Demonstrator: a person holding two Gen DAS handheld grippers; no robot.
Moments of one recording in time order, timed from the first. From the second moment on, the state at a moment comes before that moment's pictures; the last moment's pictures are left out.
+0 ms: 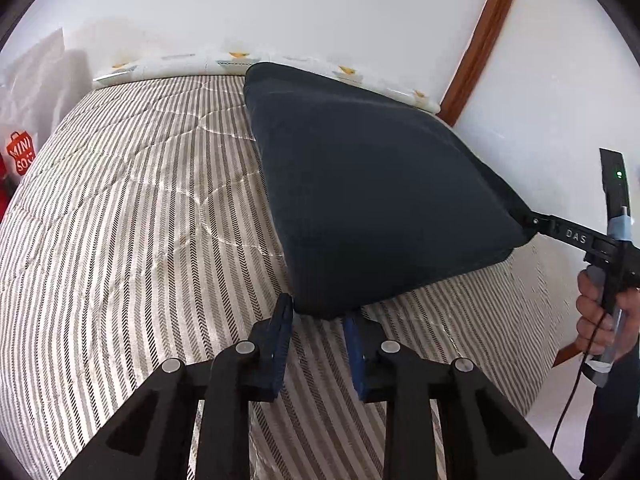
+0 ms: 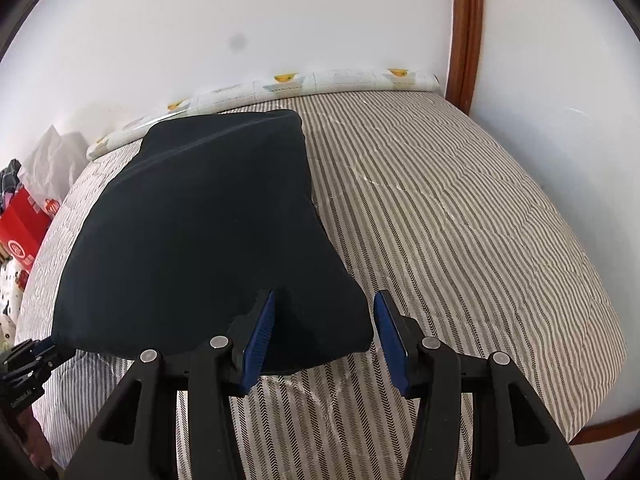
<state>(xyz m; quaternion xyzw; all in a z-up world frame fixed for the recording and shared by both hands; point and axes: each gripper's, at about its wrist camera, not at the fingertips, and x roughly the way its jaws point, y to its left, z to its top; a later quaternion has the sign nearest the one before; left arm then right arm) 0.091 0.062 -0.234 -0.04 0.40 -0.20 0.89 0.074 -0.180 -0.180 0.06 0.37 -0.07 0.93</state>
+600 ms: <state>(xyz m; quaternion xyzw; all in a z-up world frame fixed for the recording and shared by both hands) 0.046 0.066 -0.166 -0.06 0.33 -0.16 0.93 0.028 -0.177 -0.127 0.05 0.32 -0.07 0.94</state>
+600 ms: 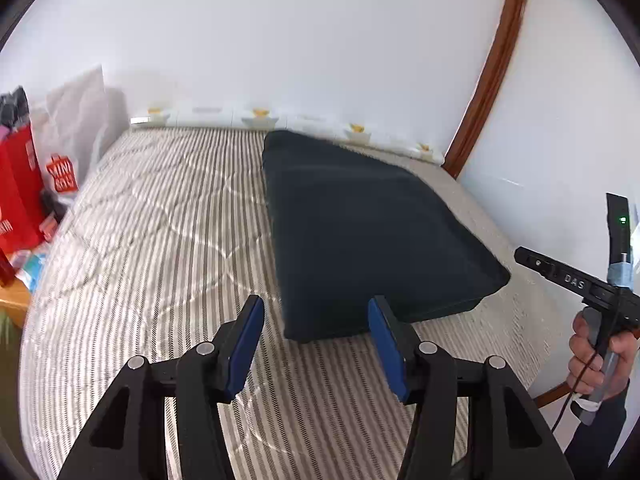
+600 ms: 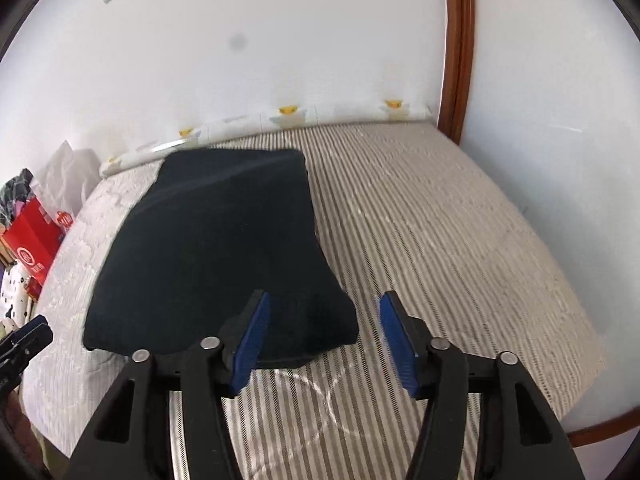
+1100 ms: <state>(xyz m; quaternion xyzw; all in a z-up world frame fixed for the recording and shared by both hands) -0.034 0.047 -0.107 -0.01 0.28 -0.09 0.96 -0.084 -0.159 -0.075 0.02 0.26 -0.10 0.96</state>
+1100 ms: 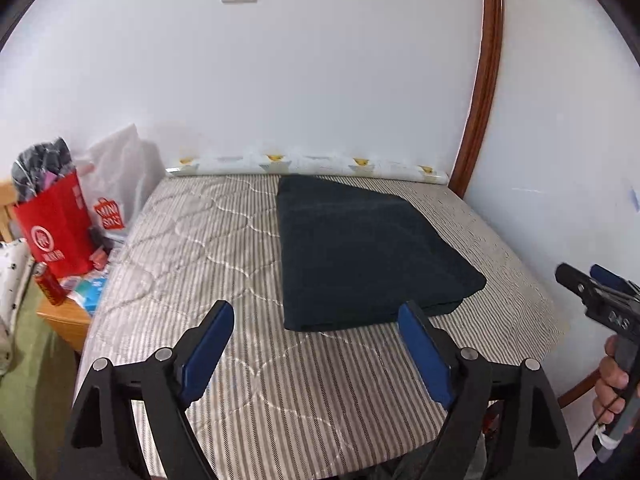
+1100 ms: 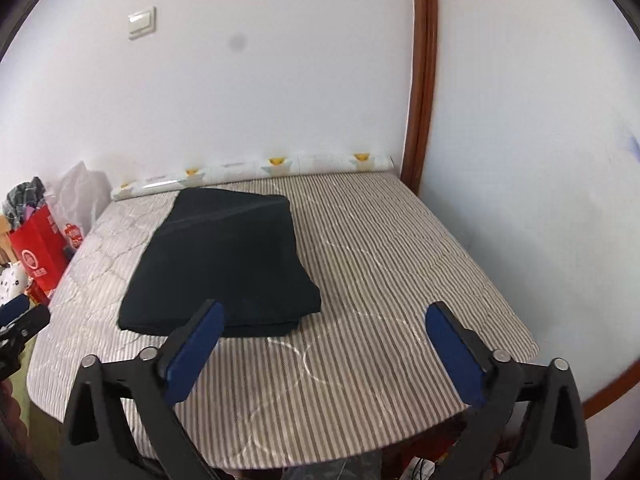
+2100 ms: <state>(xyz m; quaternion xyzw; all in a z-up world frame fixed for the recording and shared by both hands) -0.059 0.026 -0.091 0.00 0.26 -0.05 0.96 -0.115 -0.170 -0.075 0.02 0.26 -0.12 0.96</state>
